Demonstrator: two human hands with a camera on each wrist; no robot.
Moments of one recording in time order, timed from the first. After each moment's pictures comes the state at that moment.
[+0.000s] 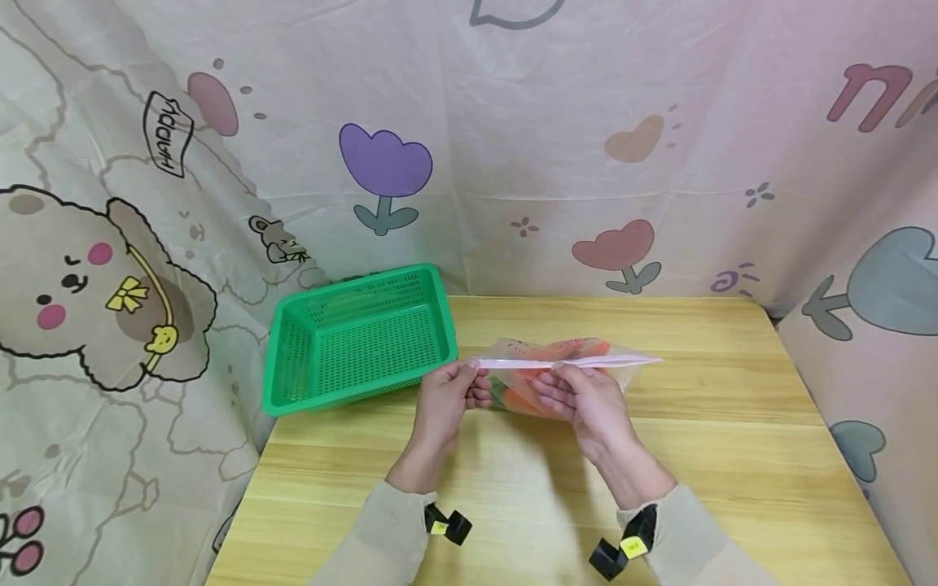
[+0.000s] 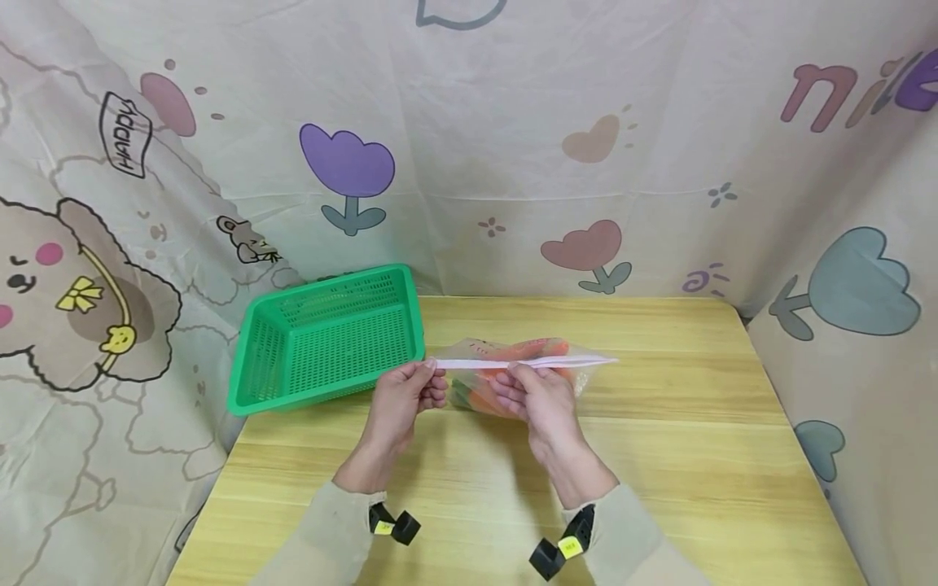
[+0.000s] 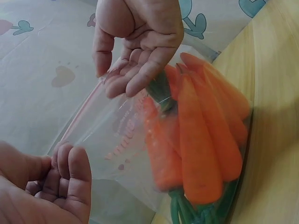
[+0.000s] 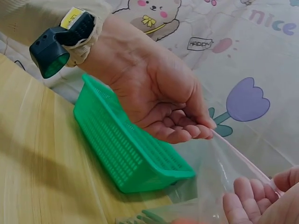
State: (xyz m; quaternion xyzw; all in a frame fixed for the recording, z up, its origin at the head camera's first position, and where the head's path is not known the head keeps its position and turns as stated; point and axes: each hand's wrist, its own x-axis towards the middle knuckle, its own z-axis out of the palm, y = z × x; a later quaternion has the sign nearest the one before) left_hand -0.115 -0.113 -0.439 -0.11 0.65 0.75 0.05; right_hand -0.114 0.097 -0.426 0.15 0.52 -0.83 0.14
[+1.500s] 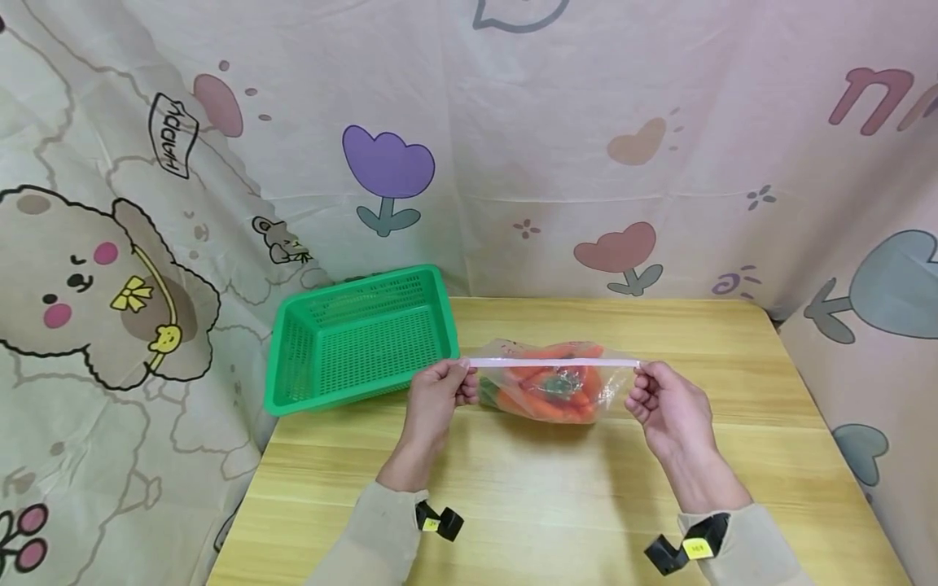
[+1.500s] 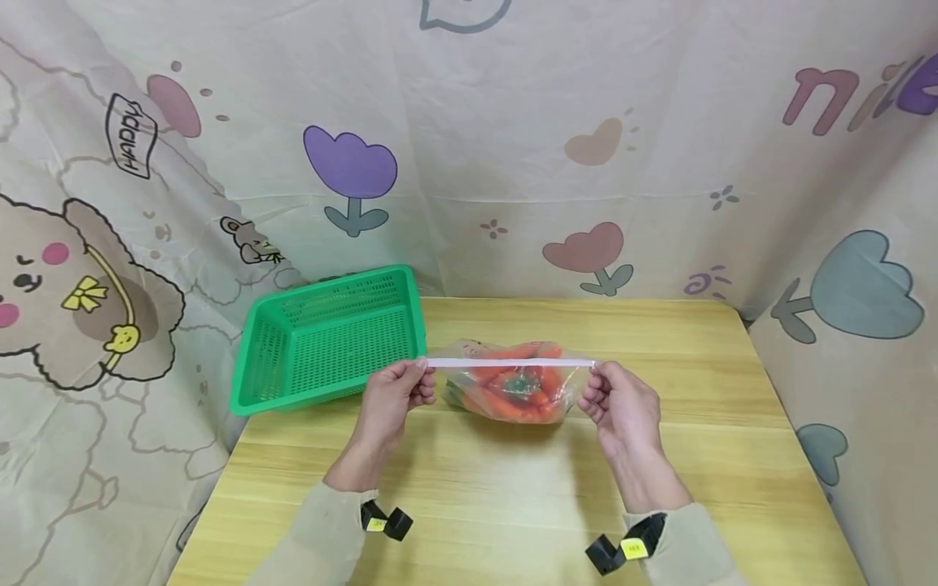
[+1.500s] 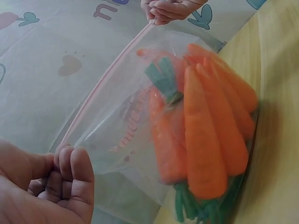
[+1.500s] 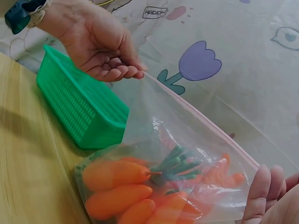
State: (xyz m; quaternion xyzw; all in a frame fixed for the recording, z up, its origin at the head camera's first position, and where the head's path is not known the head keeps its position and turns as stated) left_hand -0.118 -0.127 -0.436 -0.12 0.66 0.74 0.03; right_hand -0.117 0.184 -0.418 0.29 0.44 -0.85 0.07
